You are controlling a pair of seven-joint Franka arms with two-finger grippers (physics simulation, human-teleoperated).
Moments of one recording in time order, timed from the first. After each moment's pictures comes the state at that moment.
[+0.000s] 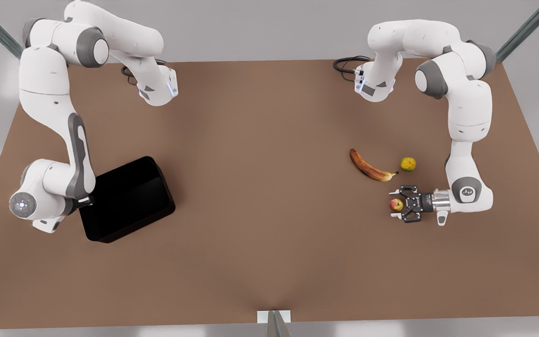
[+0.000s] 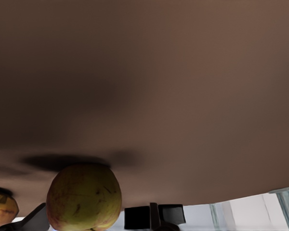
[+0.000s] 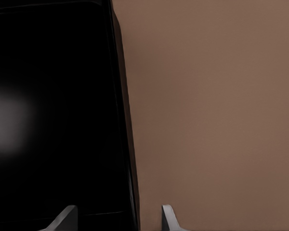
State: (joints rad) left arm 0.08 0.87 0.25 -1.67 -1.15 1.64 -0.44; right arm -0.13 0.59 -0.15 -1.73 -0.12 2.08 -0.55
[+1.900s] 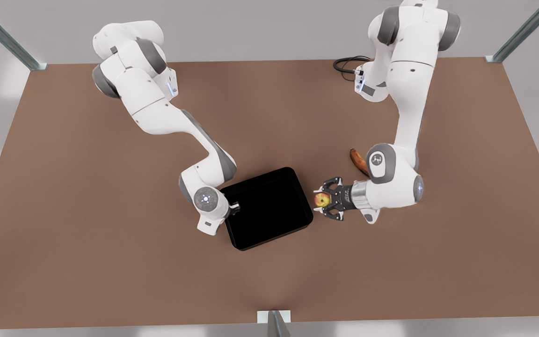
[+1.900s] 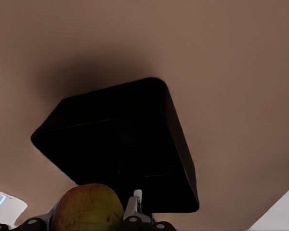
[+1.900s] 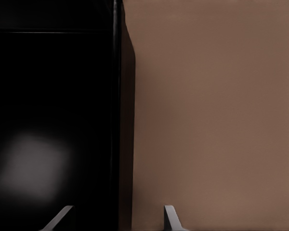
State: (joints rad) left arm -0.51 0.54 0.19 -1.58 -0.96 2.04 -1.49; right arm 0.33 0.84 0.23 -1.35 -0.12 2.11 0.19
